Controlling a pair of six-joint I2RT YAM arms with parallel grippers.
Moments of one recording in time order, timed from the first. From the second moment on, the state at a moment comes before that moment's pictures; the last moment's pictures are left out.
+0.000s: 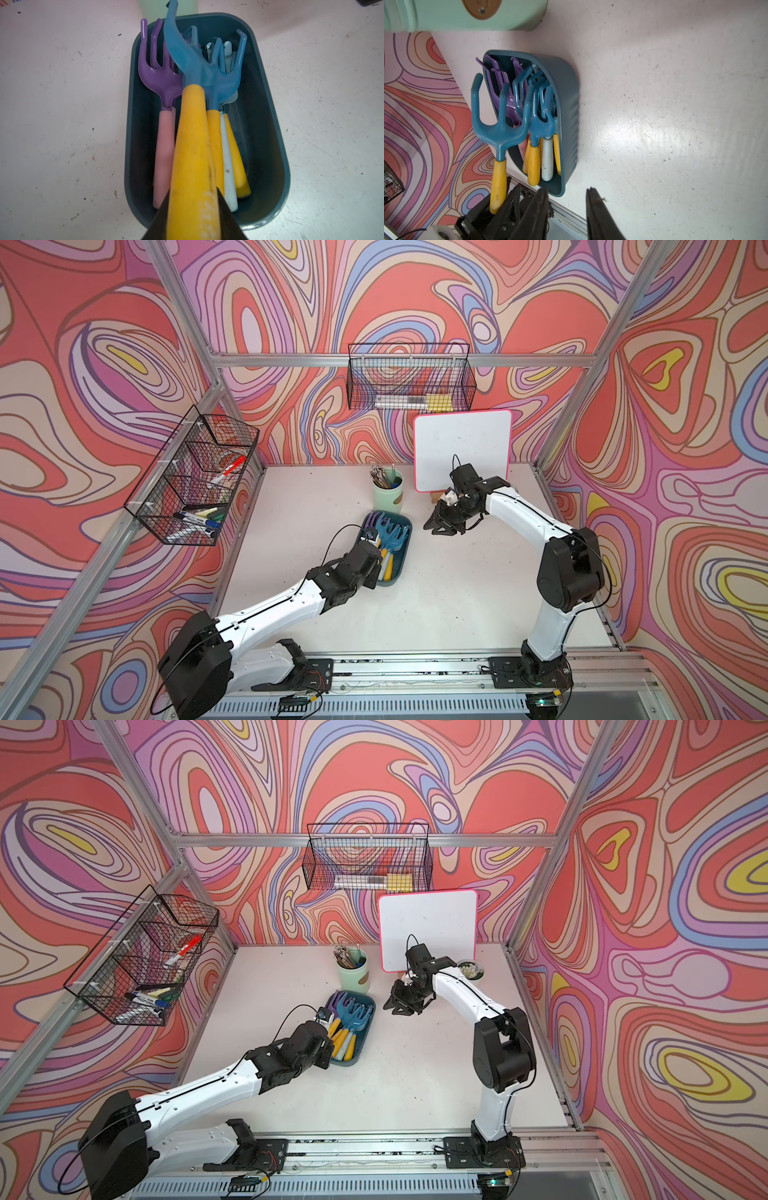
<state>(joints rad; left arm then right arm) -0.76 1.22 0.69 -0.32 -0.30 -0.29 0.35 1.85 1.54 -0.93 -0.54 0.68</state>
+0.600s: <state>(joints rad) -0.70 1.31 0.73 -0.28 -0.14 -0.27 0.35 1.85 1.51 -0.93 -0.54 0.69</state>
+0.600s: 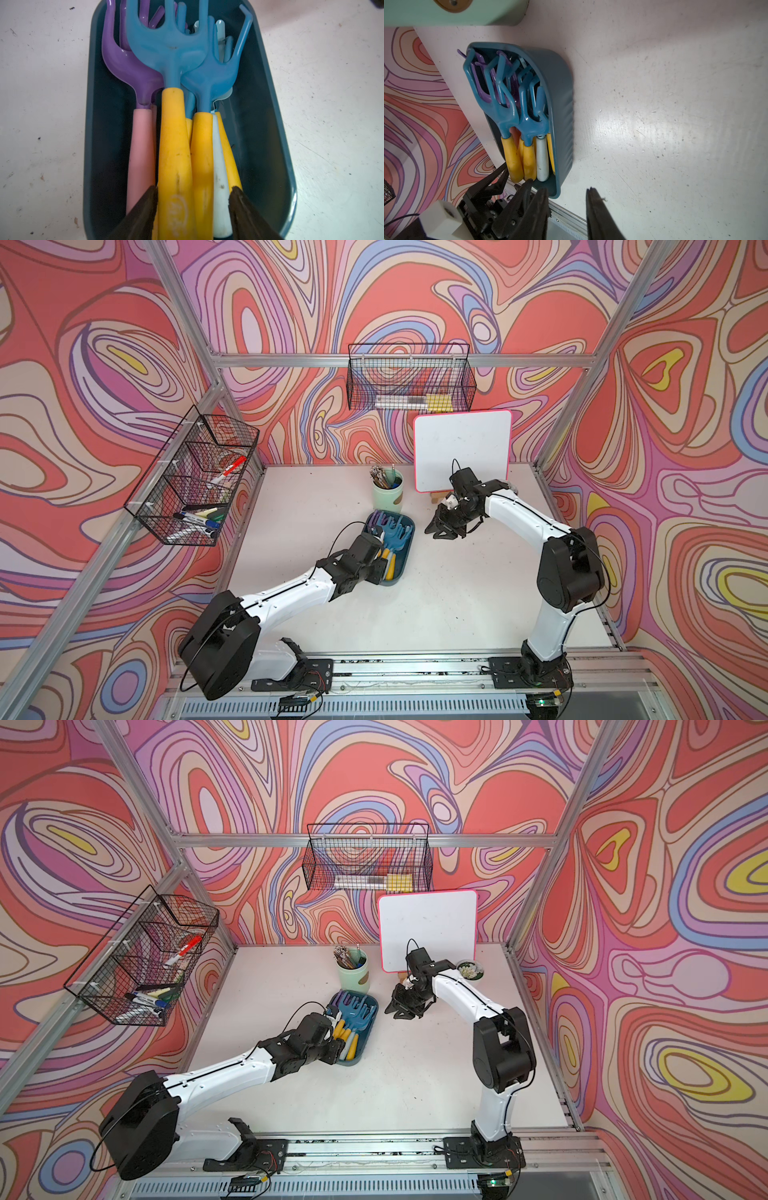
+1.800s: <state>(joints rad) -0.18 1.64 0.72 0.25 -0.65 0.03 0.08 1.73 1.00 -0.10 0.49 0.41</state>
